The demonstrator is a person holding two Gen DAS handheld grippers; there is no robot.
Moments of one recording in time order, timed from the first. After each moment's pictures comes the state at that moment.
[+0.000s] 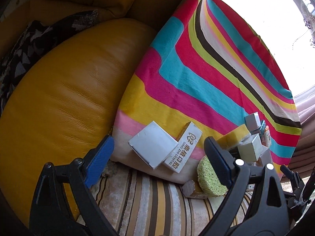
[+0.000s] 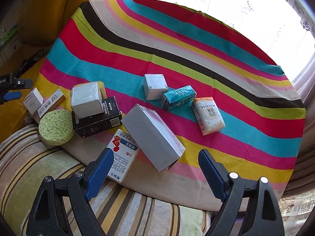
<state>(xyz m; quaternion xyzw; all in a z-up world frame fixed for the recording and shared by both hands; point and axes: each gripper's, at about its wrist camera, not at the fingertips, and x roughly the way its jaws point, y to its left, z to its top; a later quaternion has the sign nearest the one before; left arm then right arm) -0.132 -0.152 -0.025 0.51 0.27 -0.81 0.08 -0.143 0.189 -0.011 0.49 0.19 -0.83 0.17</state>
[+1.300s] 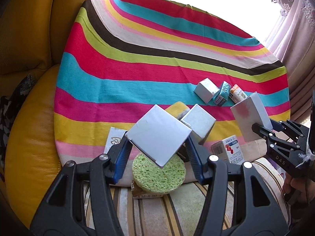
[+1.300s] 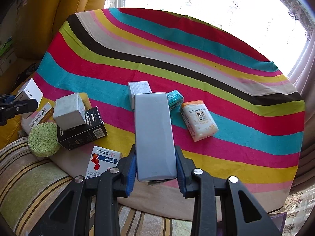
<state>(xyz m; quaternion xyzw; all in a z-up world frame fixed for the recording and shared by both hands) -0.147 -0.020 0.019 0.47 0.08 -0.87 -0.06 -0.147 0.208 -0.016 0.45 0.15 -0.87 0.14</state>
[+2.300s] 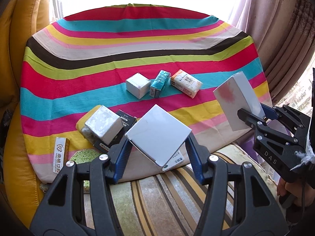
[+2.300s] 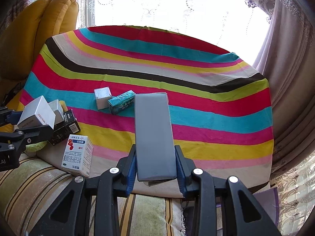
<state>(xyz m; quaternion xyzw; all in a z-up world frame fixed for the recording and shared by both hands) -0.127 0.110 0.045 0.47 0.00 -0.87 -0.15 -0.102 0.286 0.014 0.41 0.11 -0.90 0.06</state>
